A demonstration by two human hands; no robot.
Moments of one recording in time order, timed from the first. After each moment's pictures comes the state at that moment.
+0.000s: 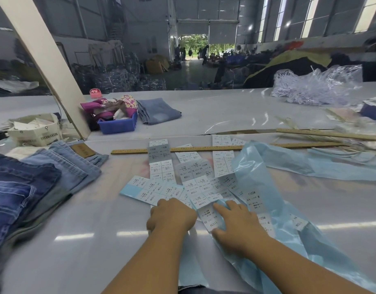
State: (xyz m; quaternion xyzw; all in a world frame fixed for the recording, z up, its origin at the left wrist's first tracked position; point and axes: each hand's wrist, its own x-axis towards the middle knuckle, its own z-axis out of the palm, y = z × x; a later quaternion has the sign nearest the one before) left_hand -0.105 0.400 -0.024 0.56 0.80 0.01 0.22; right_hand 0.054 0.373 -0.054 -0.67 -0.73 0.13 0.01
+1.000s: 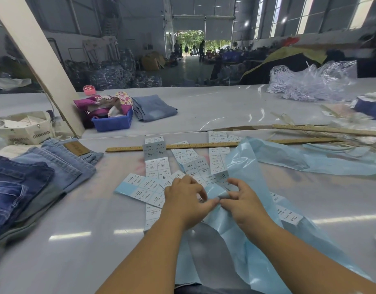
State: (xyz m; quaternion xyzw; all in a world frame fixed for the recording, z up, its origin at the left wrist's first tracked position) left_hand -0.091 0.409 -0.032 0.77 0.58 0.24 0.11; right_hand 0.061 0.377 -0.028 -0.60 -0.43 0.47 0.47
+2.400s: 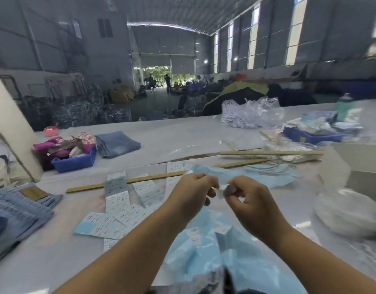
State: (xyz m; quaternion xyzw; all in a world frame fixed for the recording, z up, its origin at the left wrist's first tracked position) left_hand 0.025 0.316 0.128 0.66 0.44 0.34 0.51; right_hand 0.174 0.272 0.090 -0.57 -0.67 -0.01 0.47
